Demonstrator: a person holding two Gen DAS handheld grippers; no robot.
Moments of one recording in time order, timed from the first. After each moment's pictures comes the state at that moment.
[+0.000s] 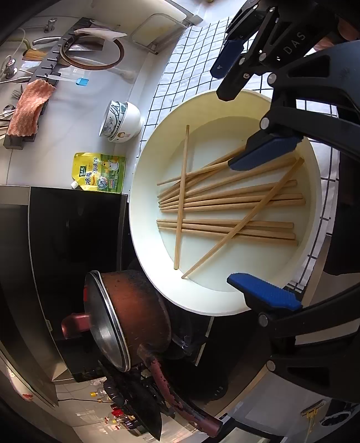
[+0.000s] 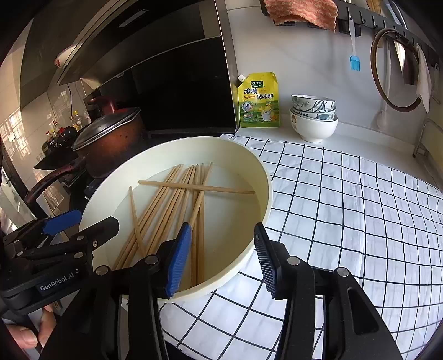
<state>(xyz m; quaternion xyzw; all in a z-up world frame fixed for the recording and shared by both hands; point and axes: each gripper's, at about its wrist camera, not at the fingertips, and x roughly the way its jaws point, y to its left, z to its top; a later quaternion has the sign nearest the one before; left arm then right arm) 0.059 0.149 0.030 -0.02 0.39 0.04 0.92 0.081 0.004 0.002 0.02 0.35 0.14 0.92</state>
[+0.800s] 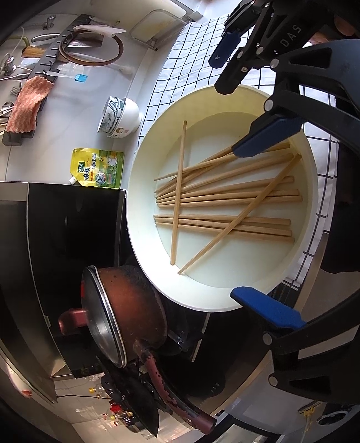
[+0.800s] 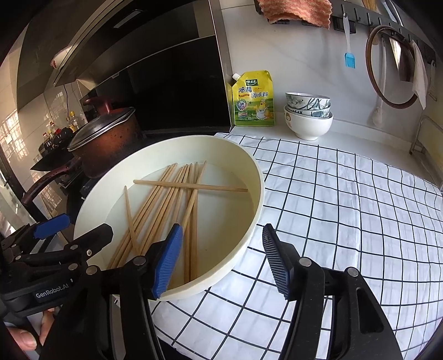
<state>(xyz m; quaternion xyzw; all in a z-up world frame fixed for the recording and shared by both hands) 0.056 0.150 0.027 -0.02 0.39 0.05 0.92 0.082 -0.001 0.000 0.02 0.36 0.13 0.92</state>
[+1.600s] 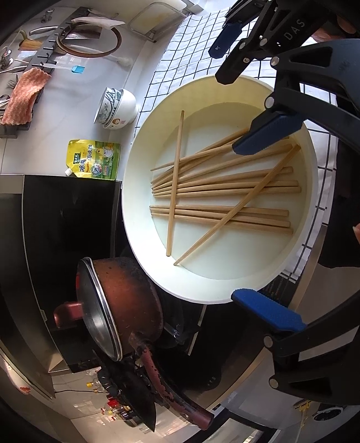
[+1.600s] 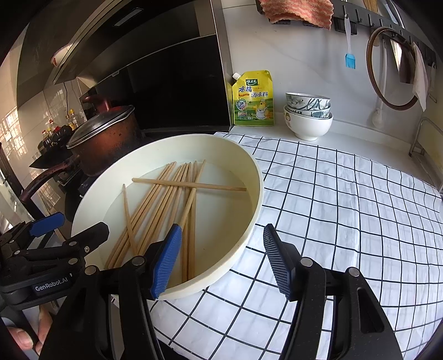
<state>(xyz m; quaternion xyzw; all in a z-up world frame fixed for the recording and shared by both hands) 0.058 0.154 0.025 -0.02 0.40 0.07 0.91 0.082 -0.001 -0.002 0.01 0.36 0.13 0.92</state>
